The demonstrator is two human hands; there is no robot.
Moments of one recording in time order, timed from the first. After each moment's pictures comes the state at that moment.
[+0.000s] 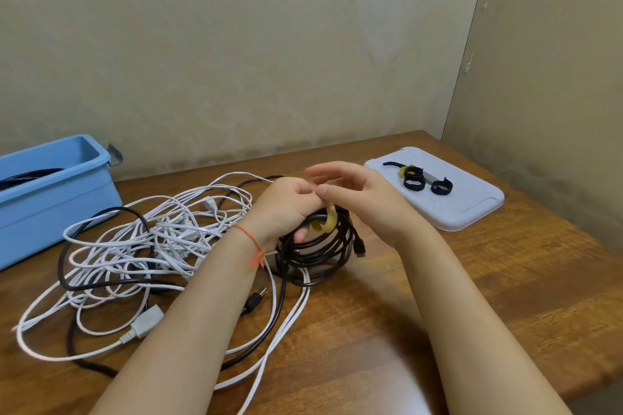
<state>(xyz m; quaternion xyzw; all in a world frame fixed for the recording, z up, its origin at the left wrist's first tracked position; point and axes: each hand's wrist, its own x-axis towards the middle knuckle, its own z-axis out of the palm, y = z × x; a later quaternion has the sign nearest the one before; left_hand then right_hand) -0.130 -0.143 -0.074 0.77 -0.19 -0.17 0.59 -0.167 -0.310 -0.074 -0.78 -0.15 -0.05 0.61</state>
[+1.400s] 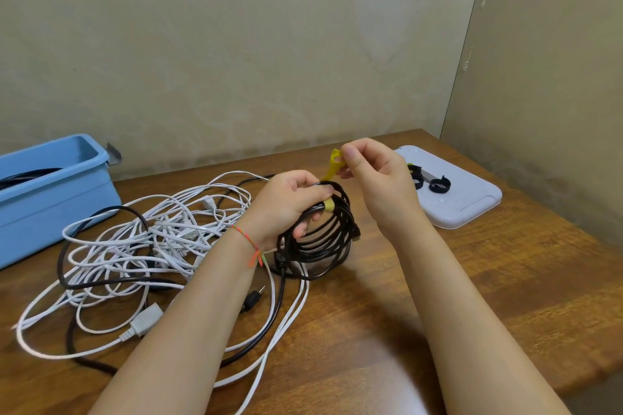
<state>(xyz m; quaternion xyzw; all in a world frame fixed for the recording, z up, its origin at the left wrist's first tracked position) -0.130 -0.145 -0.076 0.73 -0.21 -0.16 0.64 -0.165 -0.307 -0.071 -0.71 -0.10 -0.26 0.64</state>
